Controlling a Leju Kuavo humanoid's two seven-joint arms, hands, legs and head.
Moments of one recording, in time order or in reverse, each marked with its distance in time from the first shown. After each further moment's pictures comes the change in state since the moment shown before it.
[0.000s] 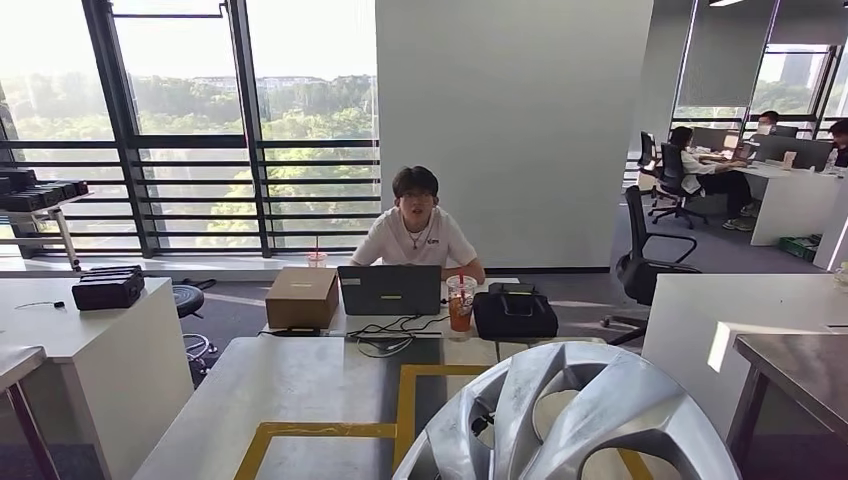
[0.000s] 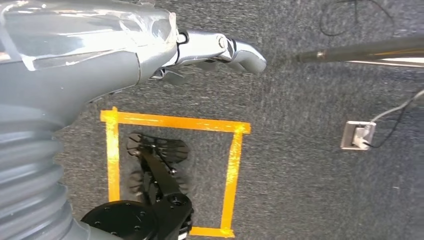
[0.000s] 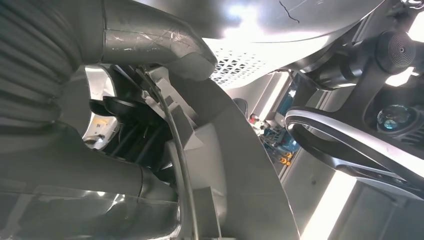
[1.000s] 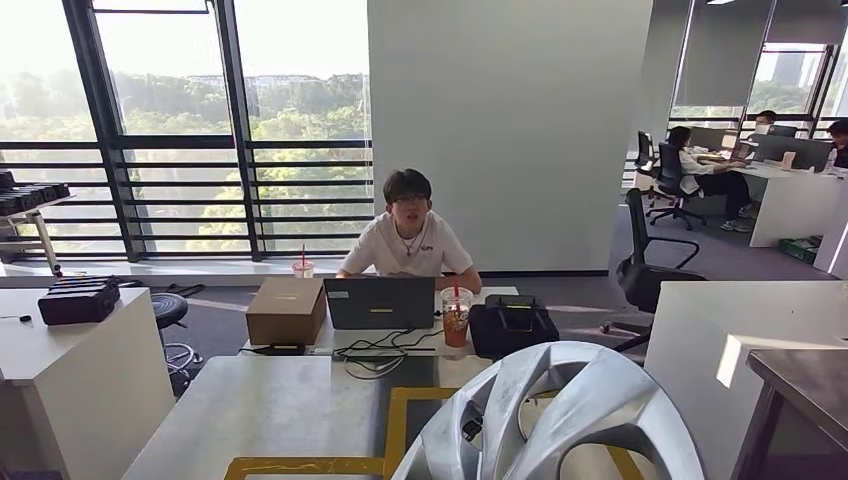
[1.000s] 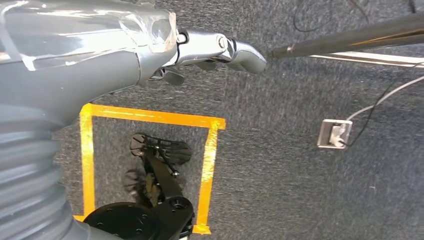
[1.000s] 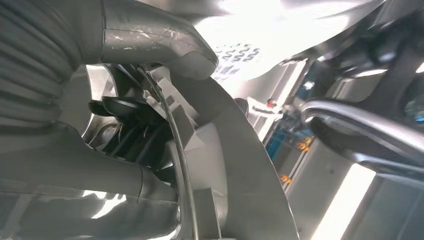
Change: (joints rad) left arm 0.020 0.000 0.000 -0.004 0.059 0.006 0.028; right arm -0.020 0.008 0.037 0.002 0.023 -0.073 0.047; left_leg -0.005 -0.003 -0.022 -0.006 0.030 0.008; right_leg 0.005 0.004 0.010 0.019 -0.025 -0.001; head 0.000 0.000
